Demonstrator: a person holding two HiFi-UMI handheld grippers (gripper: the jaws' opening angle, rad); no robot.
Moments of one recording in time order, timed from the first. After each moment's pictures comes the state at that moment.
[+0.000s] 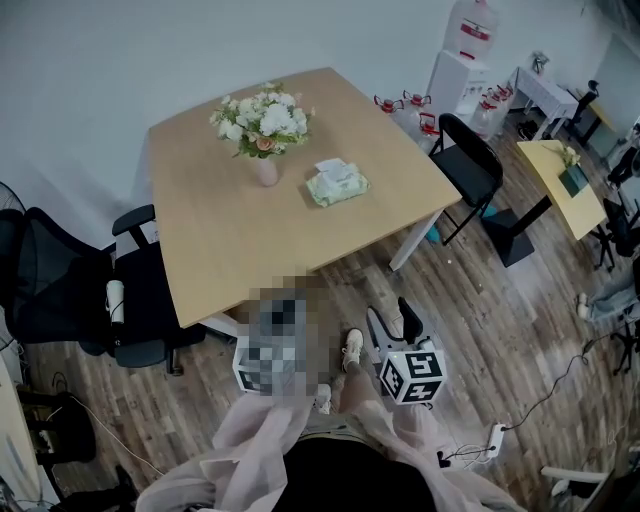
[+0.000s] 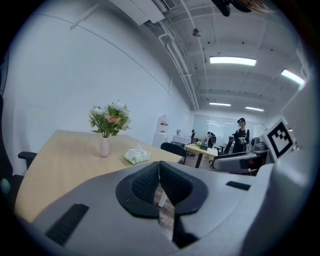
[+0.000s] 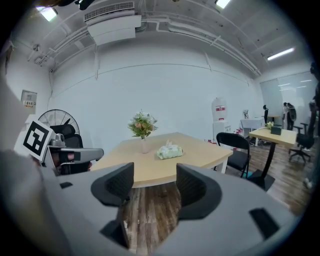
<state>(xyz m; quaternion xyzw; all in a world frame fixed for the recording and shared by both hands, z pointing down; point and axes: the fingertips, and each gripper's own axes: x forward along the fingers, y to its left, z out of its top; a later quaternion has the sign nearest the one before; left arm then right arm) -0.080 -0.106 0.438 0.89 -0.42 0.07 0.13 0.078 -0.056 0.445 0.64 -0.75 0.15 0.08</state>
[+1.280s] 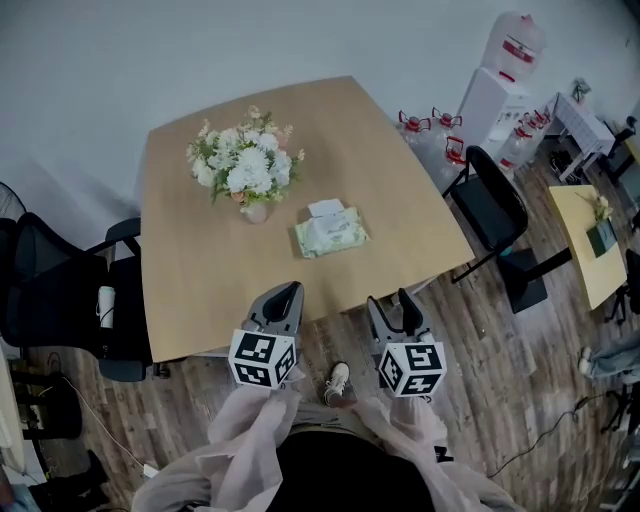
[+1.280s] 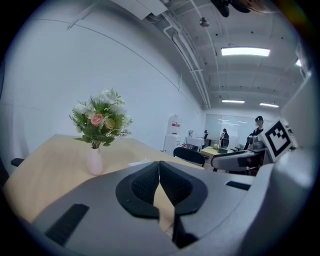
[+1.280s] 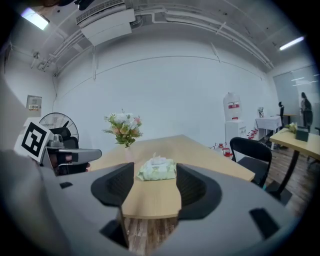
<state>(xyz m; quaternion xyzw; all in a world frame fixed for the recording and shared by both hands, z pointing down) 0.005 -0.286 0.432 0.86 -0.48 0.07 0.13 0.171 -0.261 0.441 0.59 -0.79 0.15 0.08</state>
